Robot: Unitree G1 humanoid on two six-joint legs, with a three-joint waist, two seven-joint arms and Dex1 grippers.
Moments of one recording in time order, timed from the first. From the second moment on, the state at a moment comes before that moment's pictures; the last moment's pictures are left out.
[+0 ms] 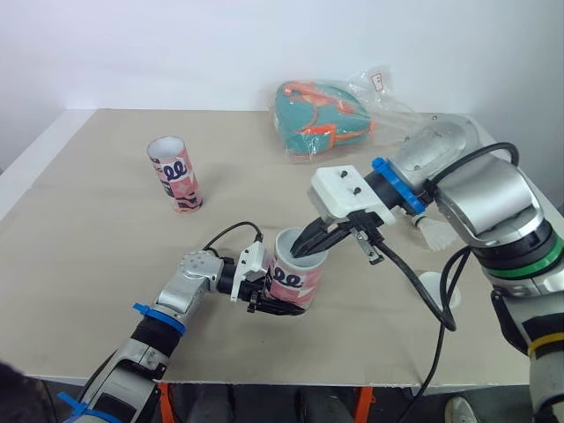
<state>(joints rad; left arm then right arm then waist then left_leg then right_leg) -0.51 0.29 -0.31 0.34 -0.28 0.03 -1.40 -1.12 -0.79 0.49 -0.24 0.30 0.58 1.57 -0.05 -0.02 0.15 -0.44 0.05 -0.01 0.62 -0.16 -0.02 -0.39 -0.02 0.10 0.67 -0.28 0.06</state>
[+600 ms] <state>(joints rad) -0.51 0.28 -0.30 0.36 -0.29 0.07 -1.38 -1.09 -0.71 0.44 -0.12 0.25 0.49 1.56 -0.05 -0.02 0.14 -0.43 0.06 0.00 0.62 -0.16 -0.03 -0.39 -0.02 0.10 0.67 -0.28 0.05</state>
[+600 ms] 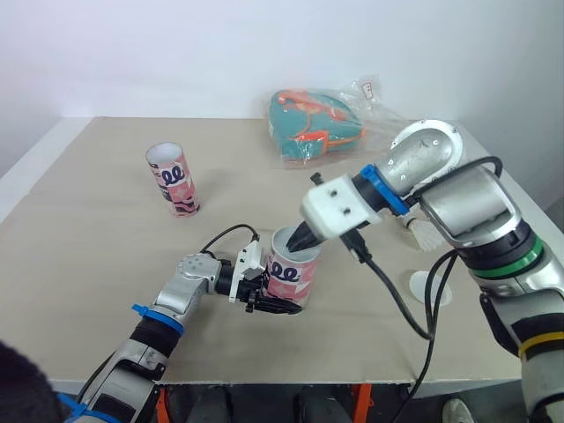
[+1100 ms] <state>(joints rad) -0.55 0.23 -0.30 0.43 -0.25 -0.02 -1.34 -0.85 -0.90 0.01 -0.29 0.56 0.85 1.39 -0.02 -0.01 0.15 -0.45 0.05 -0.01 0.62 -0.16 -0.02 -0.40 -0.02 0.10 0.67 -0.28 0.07</state>
